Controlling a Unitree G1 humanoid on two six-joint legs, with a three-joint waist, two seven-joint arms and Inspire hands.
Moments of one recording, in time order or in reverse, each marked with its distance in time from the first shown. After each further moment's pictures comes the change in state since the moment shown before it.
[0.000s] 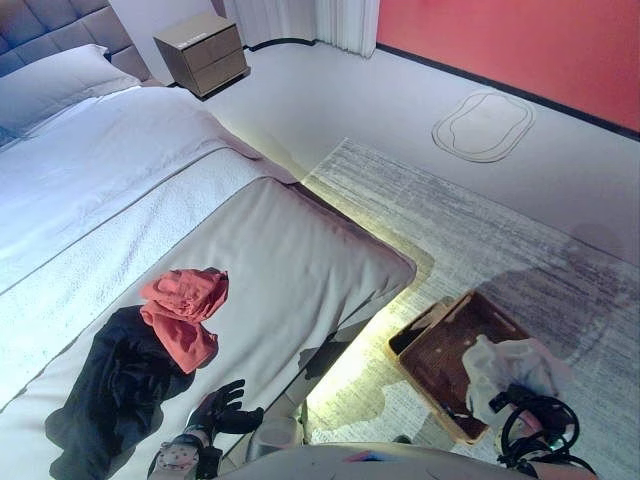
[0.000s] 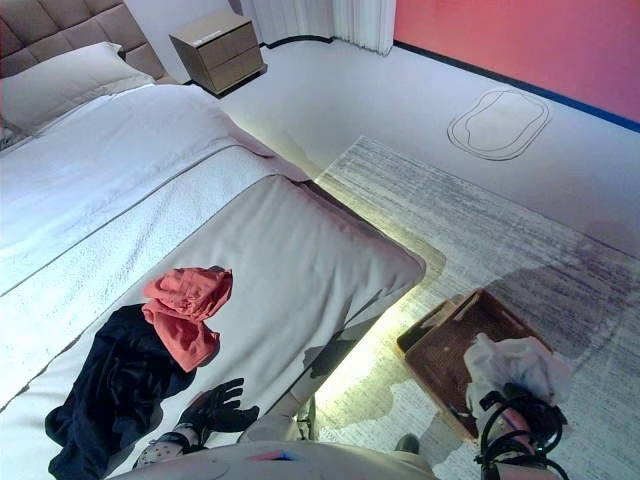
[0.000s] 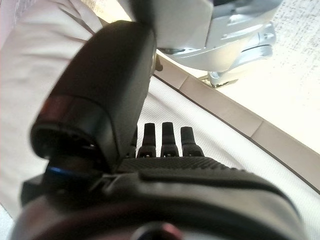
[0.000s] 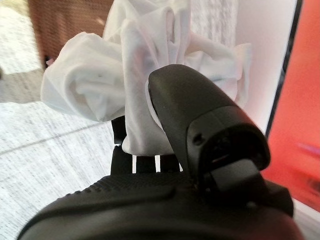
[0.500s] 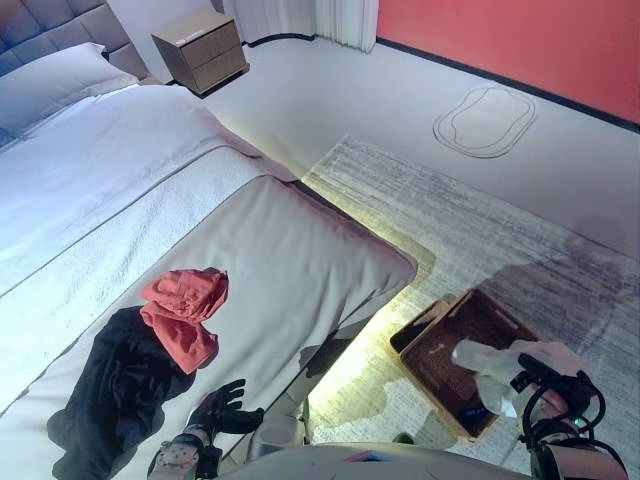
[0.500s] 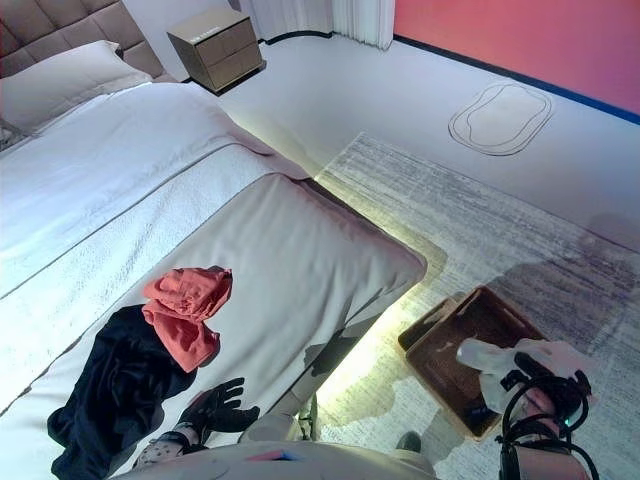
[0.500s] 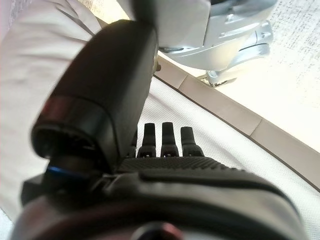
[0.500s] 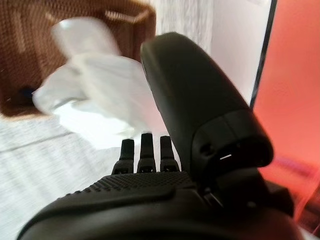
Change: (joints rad) left arm -0.005 0.001 -0.001 -0.021 0.000 0.003 -0.010; right arm -0.076 -0.103 0.024 -0.067 -0.097 0.048 0.094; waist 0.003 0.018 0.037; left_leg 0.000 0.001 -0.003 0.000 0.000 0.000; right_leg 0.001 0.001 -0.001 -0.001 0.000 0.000
